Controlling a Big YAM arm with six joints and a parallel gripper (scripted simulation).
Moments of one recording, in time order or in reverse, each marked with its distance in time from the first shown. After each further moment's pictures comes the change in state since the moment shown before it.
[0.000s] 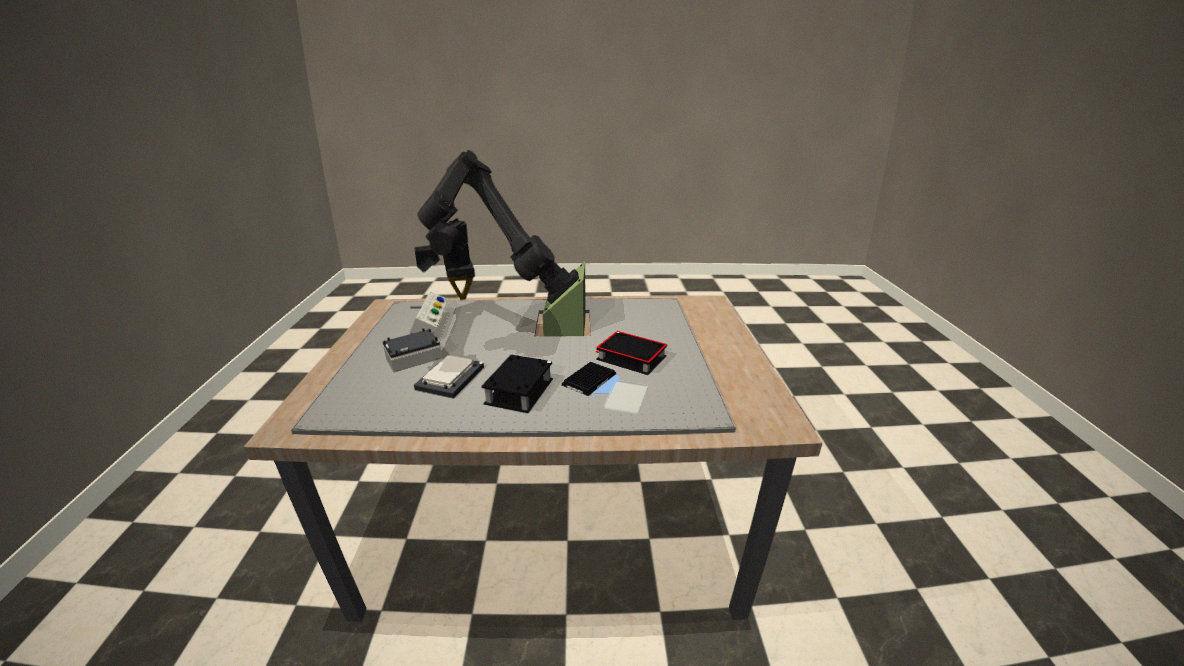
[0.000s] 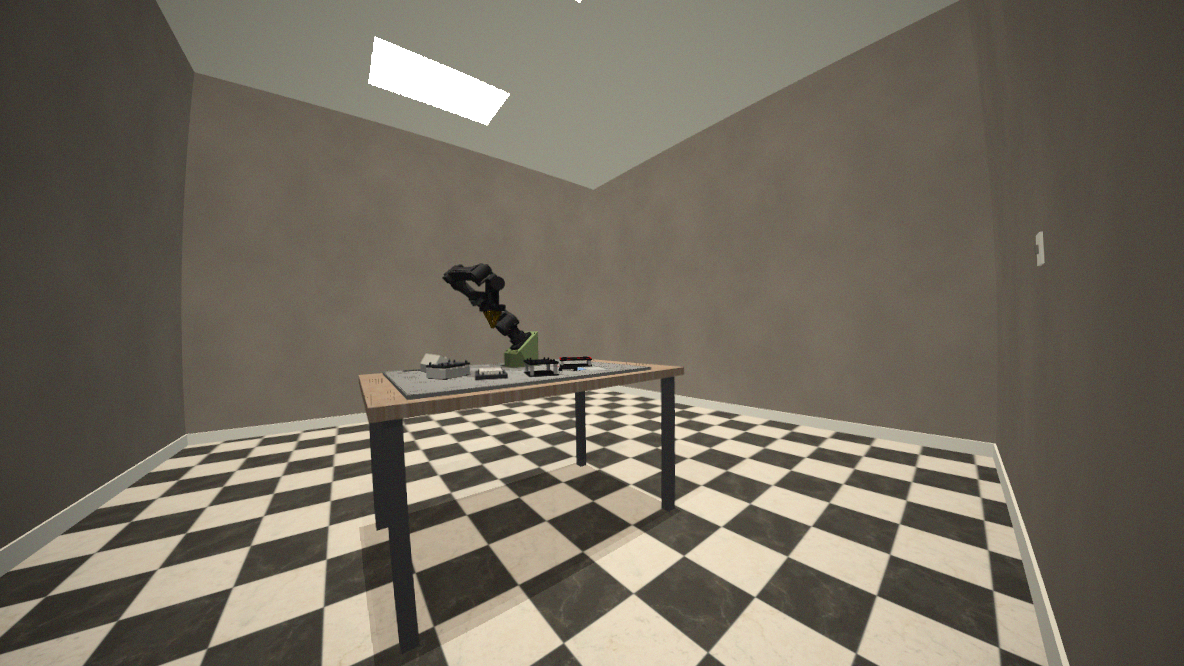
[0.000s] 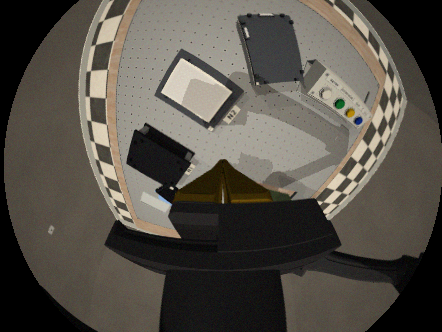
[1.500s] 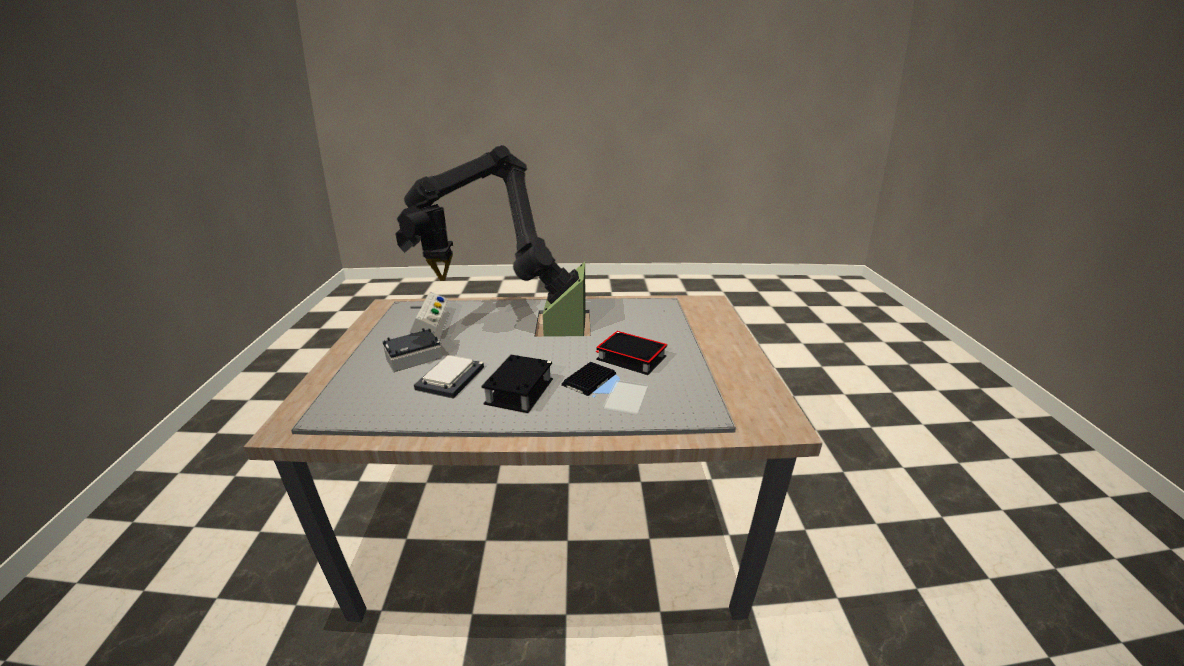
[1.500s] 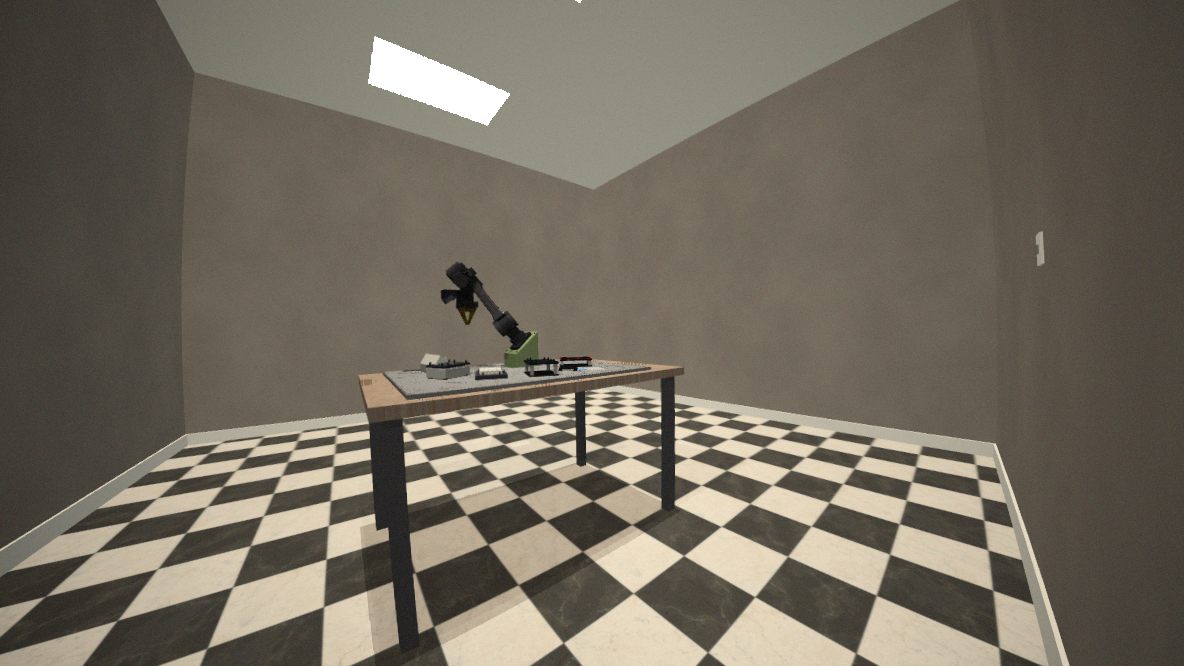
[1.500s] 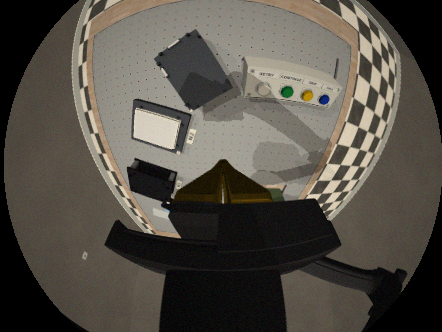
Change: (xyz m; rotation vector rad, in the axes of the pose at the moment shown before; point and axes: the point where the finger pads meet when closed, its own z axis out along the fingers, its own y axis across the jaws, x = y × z) arm -0.043 -0.119 -0.019 0.010 0.016 0.263
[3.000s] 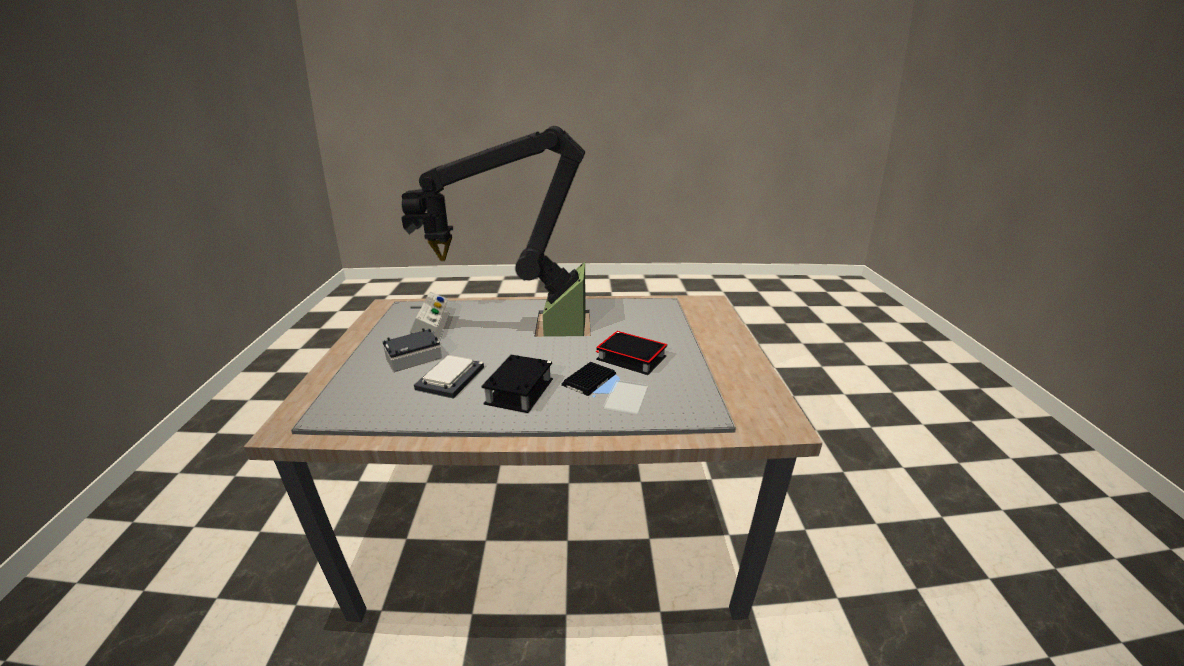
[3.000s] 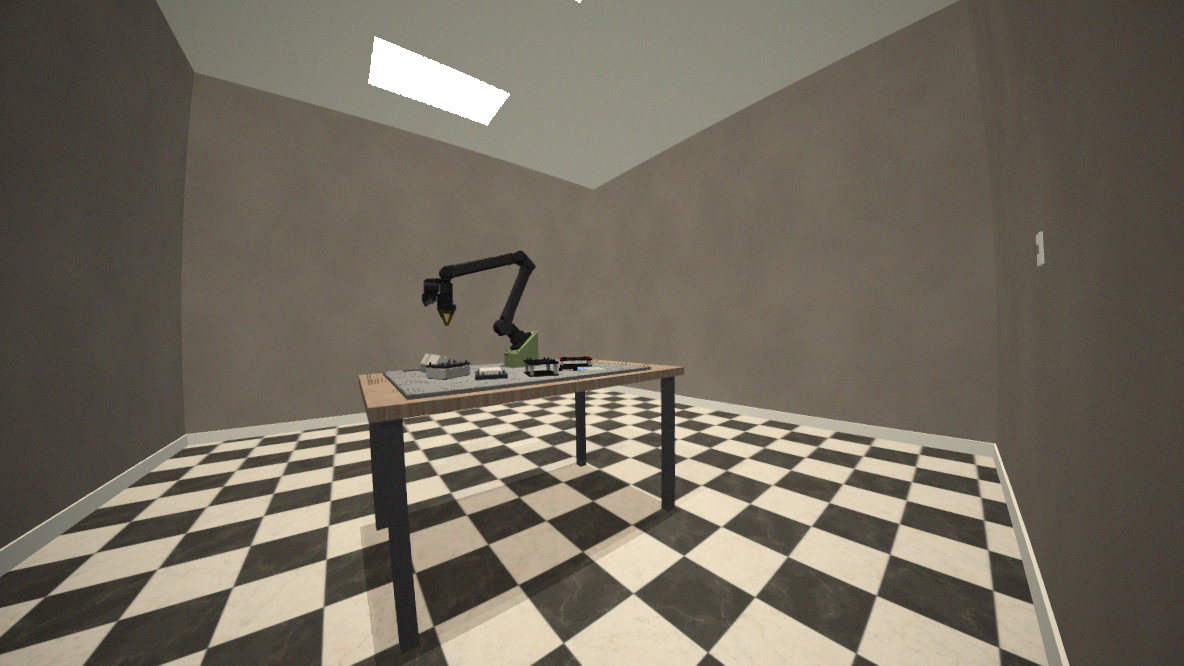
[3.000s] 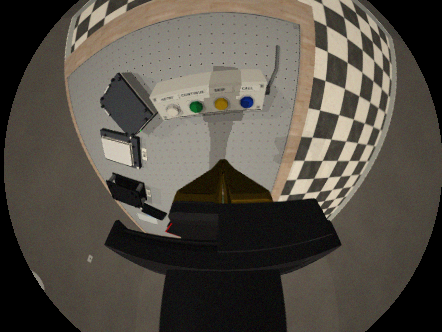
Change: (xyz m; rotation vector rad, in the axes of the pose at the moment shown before) arm -0.034 -0.178 -0.001 -0.001 -0.005 0.072
